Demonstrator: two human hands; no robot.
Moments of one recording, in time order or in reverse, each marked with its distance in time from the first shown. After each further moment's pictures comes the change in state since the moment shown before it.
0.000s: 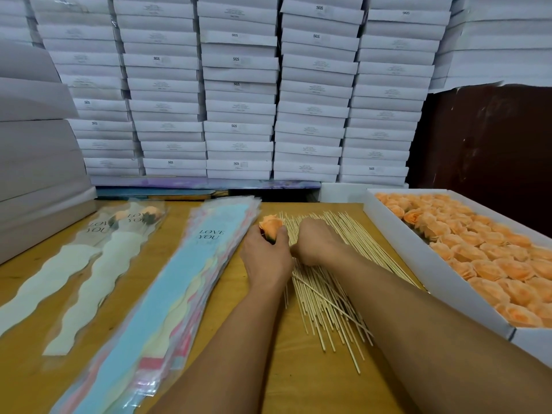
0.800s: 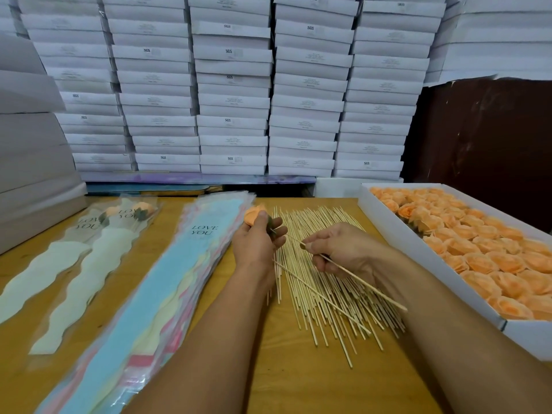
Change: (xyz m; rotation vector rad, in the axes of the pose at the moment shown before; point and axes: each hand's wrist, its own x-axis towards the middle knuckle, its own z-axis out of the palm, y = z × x) left_hand 0.005 0.014 -0.003 -0.681 -0.137 -0.388; right_hand -0.053 0.043 -0.029 0.859 -0.292 0.080
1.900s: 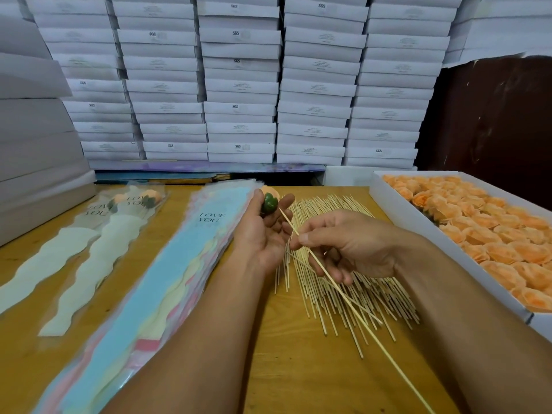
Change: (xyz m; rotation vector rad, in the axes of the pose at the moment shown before) left_hand 0.009 0.010 -0.012 -0.352 -0.240 -0.325; right_hand -0.022 -0.014 0.000 0.059 -0.432 -0.149
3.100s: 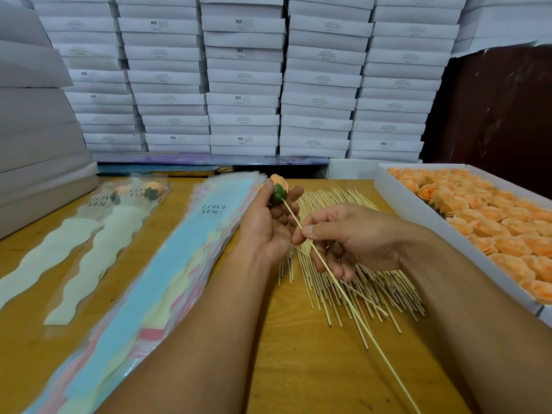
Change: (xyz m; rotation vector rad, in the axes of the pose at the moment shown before) left_hand -0.010 0.000 0.005 0.037 -0.024 -0.004; right_hand 0.002 0.001 0.003 -0.042 -0.013 0.015
